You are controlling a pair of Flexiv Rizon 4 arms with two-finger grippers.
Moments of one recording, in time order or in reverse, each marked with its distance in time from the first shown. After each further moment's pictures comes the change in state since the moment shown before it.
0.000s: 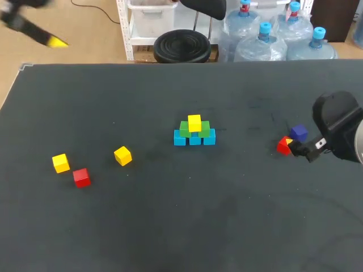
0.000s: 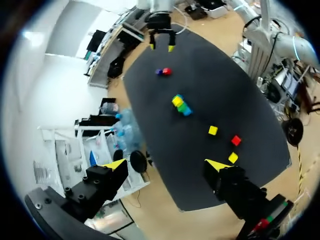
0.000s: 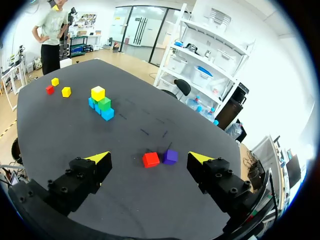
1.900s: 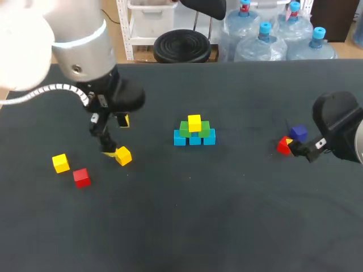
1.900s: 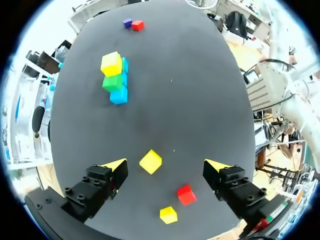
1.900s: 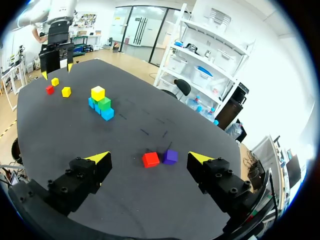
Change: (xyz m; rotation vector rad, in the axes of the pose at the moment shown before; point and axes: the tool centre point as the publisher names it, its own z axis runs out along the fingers) left arm -0.040 -0.156 0.212 0.545 0.026 -0.519; right arm 0.000 0.000 0.000 0.000 0.000 0.000
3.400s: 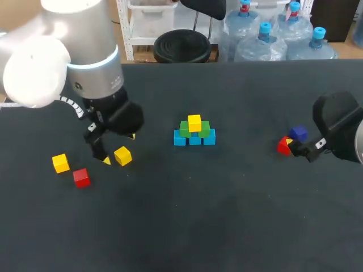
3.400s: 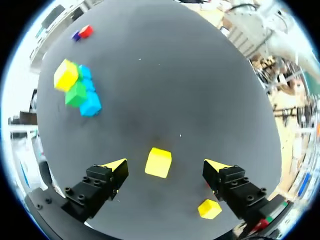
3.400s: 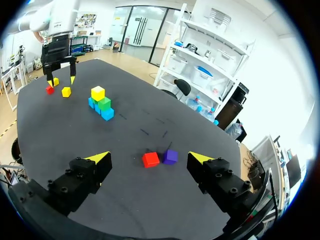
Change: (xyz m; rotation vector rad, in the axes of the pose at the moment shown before) left arm 0.022 0.018 0.048 0.011 0.083 0.483; right arm 0.000 0.000 0.000 0.000 0.000 0.000
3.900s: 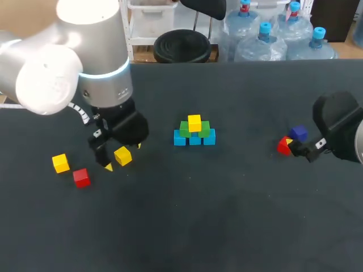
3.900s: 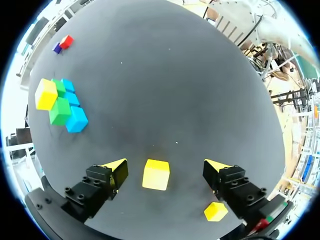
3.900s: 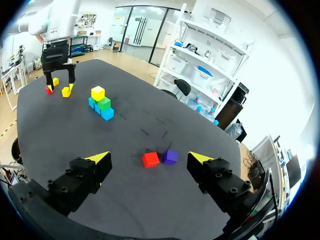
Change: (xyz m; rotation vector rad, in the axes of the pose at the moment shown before) left arm -0.007 -0.002 0.018 0.038 0.021 0.083; right arm 0.000 0.000 0.000 0.000 0.000 0.000
